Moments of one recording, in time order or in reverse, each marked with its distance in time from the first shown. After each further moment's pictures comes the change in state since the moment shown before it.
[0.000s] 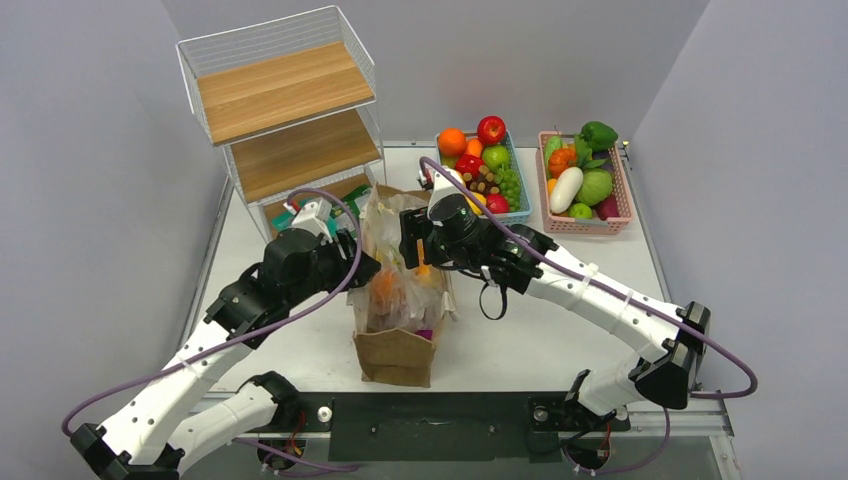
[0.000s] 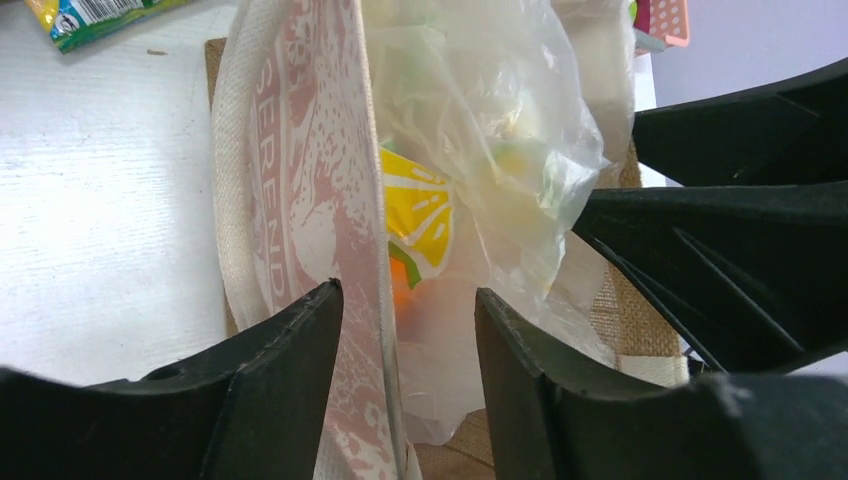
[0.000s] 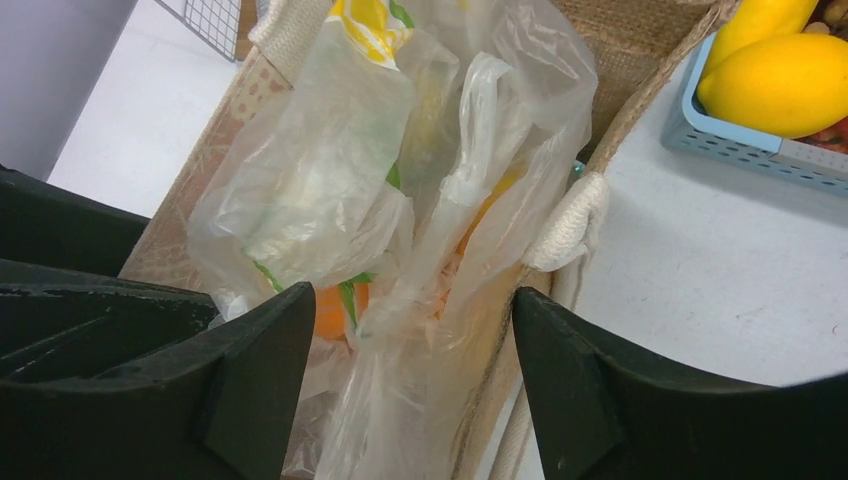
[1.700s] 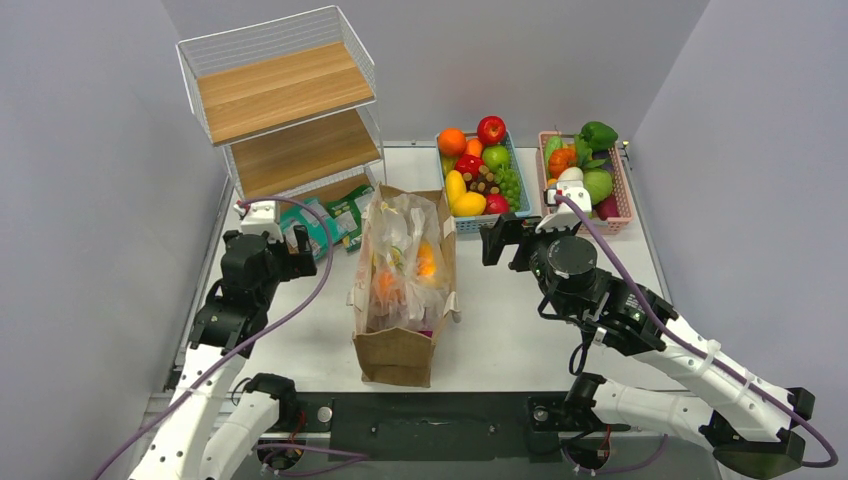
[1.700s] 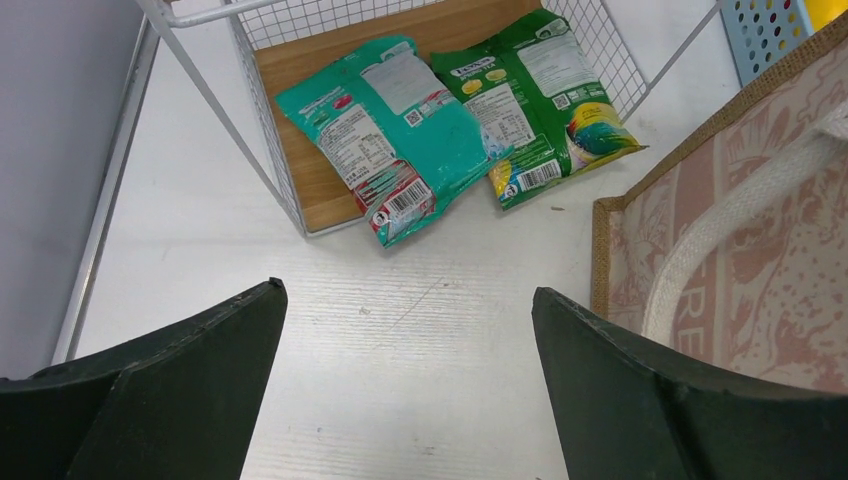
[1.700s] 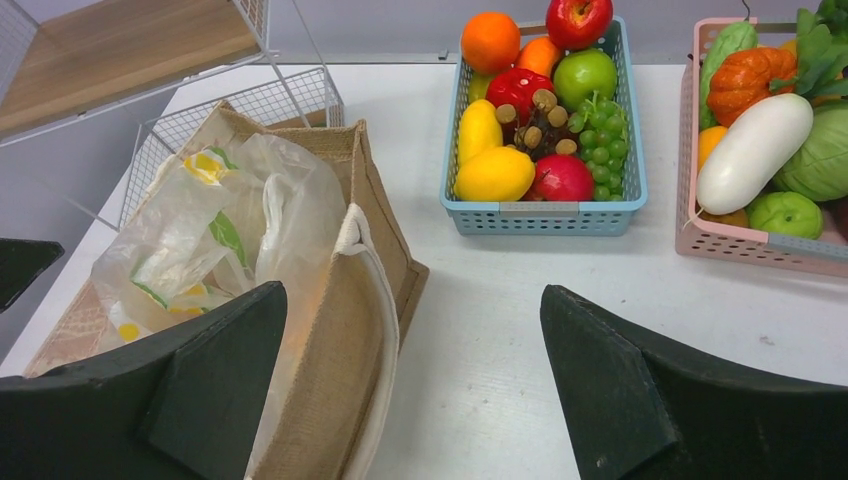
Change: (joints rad) left arm 0.421 -0.123 -0.127 0.083 -0.196 0.594; right arm -0.005 -0.563 -0.306 0.100 0.401 -0.084
